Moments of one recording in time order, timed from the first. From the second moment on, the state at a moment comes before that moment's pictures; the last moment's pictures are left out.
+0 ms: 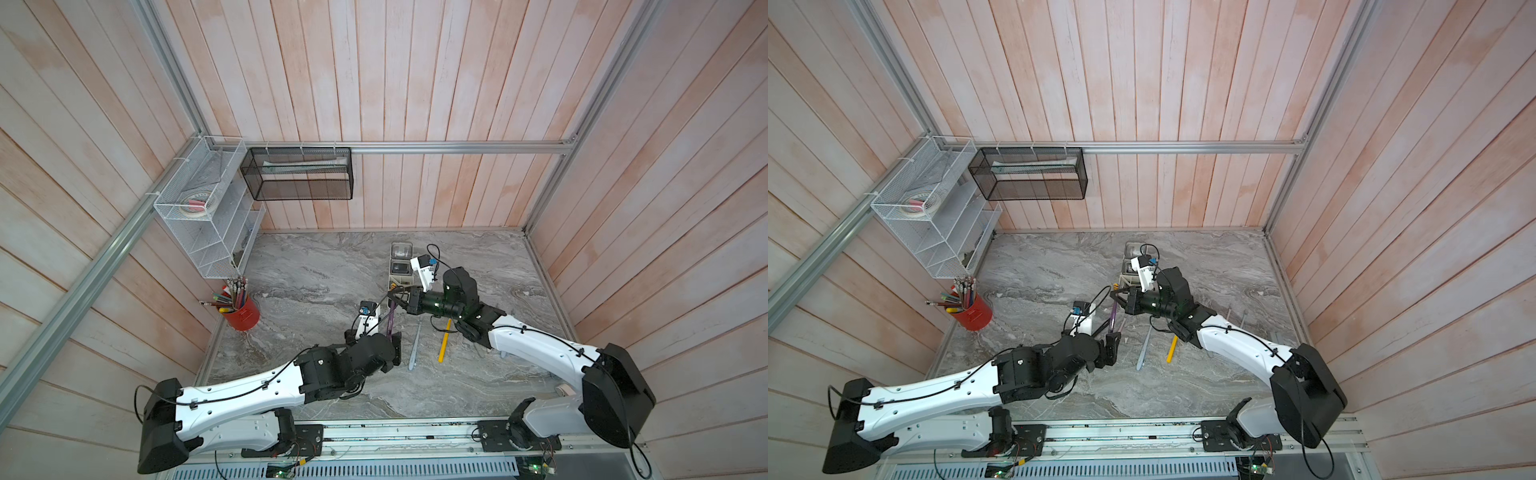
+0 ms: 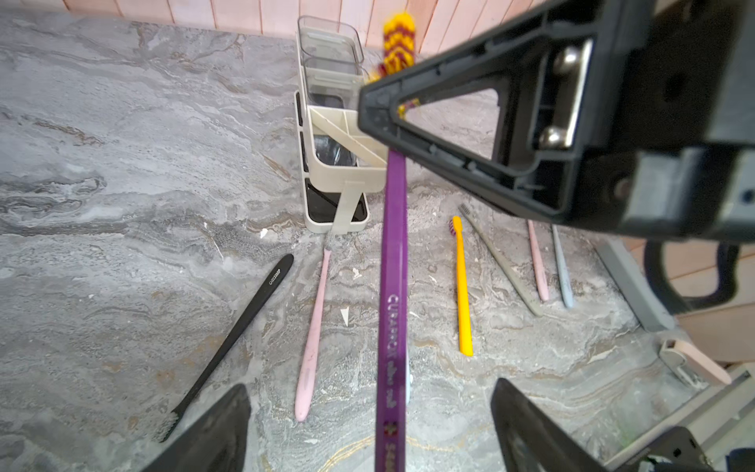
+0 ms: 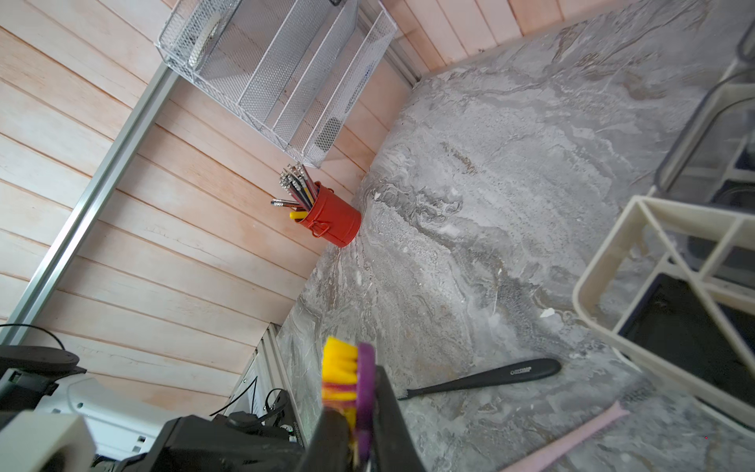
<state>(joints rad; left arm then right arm) -1.21 1.09 0.88 -0.51 -0.59 -0.77 0.69 1.38 0.87 0.24 -0.46 0.71</state>
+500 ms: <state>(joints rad) -1.19 0.88 0.87 -0.62 -0.69 -0.77 0.57 1.37 1.00 0.11 -0.22 0.41</state>
